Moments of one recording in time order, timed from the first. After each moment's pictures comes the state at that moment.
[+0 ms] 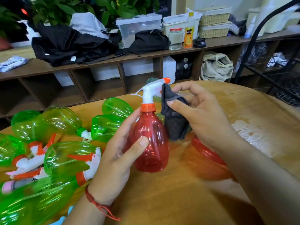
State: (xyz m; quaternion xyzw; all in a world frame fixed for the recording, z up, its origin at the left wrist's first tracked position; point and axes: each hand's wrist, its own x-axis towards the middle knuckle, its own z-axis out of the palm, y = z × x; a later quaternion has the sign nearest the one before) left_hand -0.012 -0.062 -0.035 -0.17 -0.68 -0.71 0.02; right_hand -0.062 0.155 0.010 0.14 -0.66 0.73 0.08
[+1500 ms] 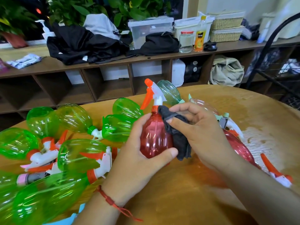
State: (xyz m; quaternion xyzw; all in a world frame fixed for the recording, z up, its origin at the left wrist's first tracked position) left_hand -0.008 -0.060 -0.027 -0.10 -0.83 -0.55 0.04; right_hand -0.049 0.126 -0.007 0.07 -0.69 0.72 0.07
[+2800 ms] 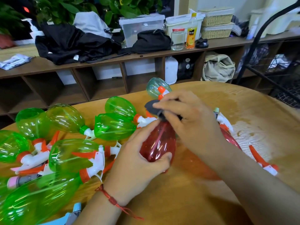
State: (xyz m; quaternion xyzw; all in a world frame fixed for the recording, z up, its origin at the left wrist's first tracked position) left_hand -0.006 -0.048 -0.042 -0.15 -0.85 -0.49 0.07; right_hand -0.060 0.138 -0.004 0.25 -0.84 0.32 0.36
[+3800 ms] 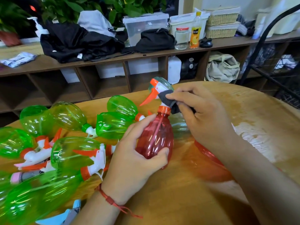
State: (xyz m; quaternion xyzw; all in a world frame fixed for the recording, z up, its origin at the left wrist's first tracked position) left_hand -0.006 -0.051 -0.038 -0.14 -0.83 -0.54 0.10; right_hand -0.064 0.162 0.002 0.24 -0.85 0.32 0.34
